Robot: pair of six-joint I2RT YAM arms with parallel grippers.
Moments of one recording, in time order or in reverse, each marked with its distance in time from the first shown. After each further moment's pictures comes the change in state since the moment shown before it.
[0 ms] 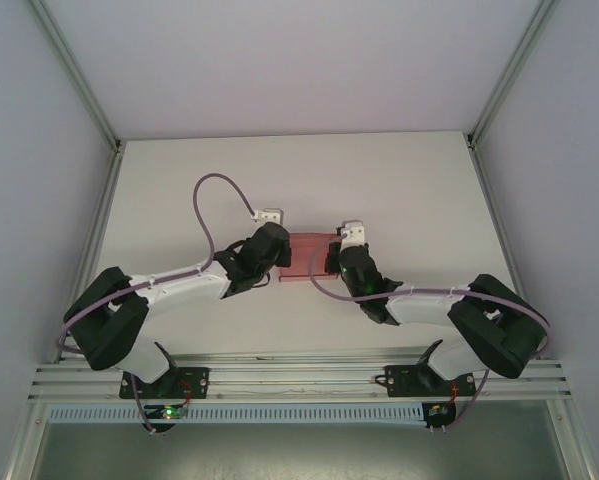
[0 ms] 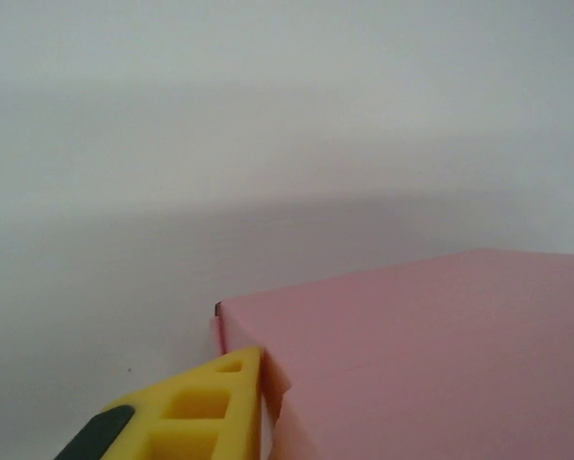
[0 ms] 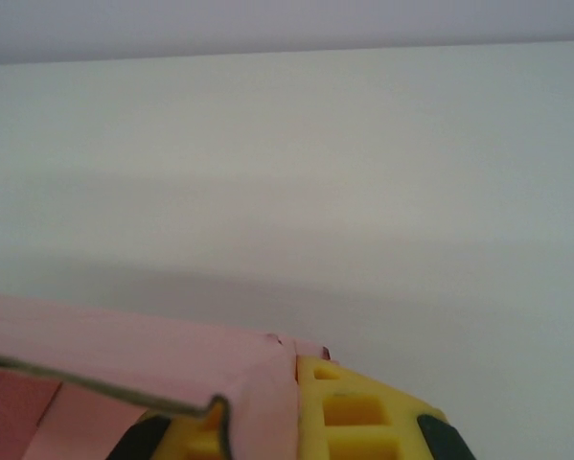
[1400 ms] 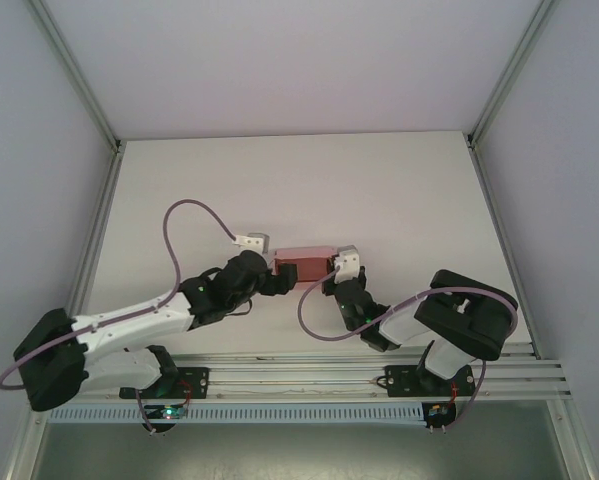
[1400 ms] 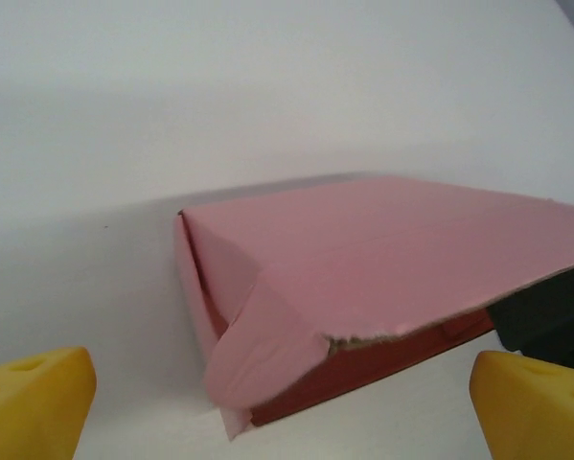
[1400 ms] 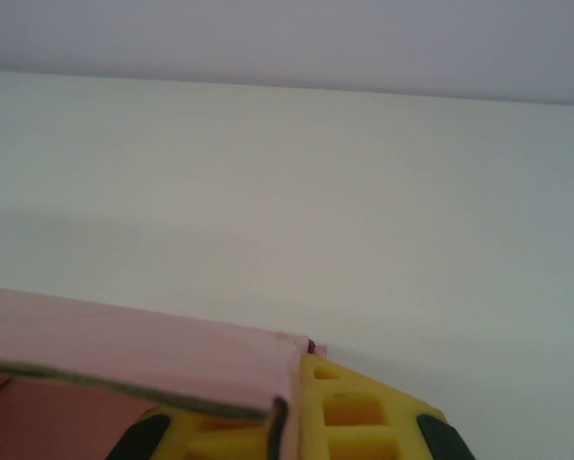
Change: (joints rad) left arm -0.101 -0.377 -0.203 -0.129 0.059 -0.124; right arm 0.199 0.167 -0.152 0.412 0.261 -0.109
